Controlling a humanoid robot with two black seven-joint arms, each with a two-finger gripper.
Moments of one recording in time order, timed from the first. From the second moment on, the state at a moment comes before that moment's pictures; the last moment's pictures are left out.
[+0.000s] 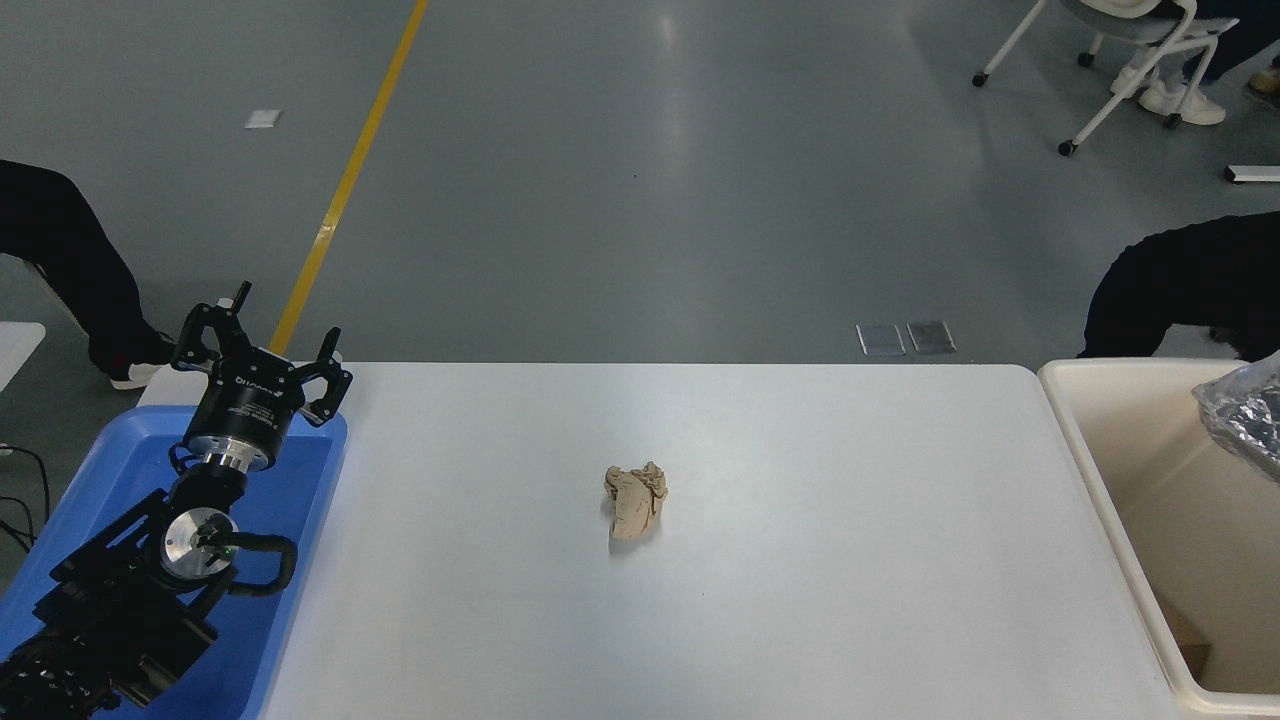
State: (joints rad) left arm -0.57 0.28 -0.89 -0.47 -0.07 -0.58 -0.41; right arm 0.80 -0.64 -0.84 0.40 0.29 -0.19 0.03
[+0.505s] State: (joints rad) left arm -0.57 0.28 -0.89 -0.47 -0.07 -0.58 -0.41; right arm 0.65 -0.58 -0.72 0.35 0.29 -0.24 0.03
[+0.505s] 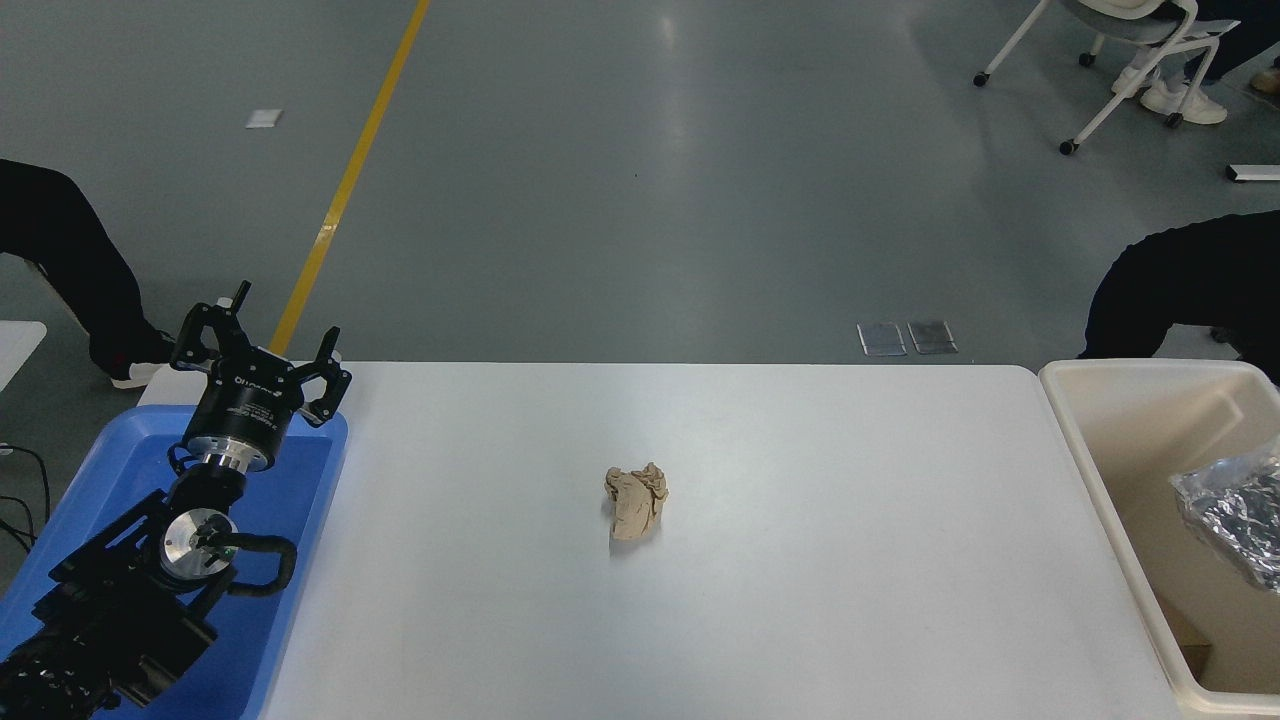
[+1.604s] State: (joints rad) left arm -0.57 0.28 -0.89 -0.47 -0.07 -0.59 -0.41; right arm 1.28 -0.38 -0.88 0.51 0.17 -0.08 0.03
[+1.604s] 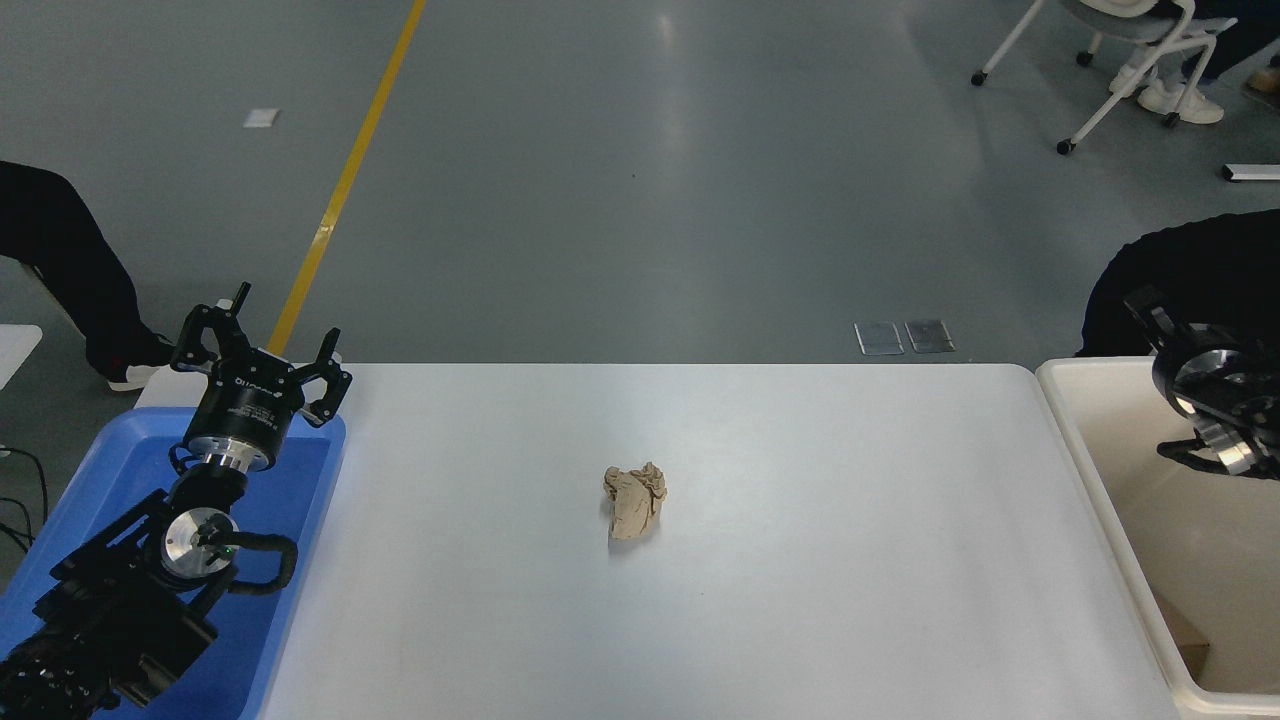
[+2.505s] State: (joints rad) left arm -0.57 0.28 -0.89 -0.47 -0.07 -0.58 -0.41; right arm 1.98 -0.30 -1.12 1.20 0.10 0.44 -0.08
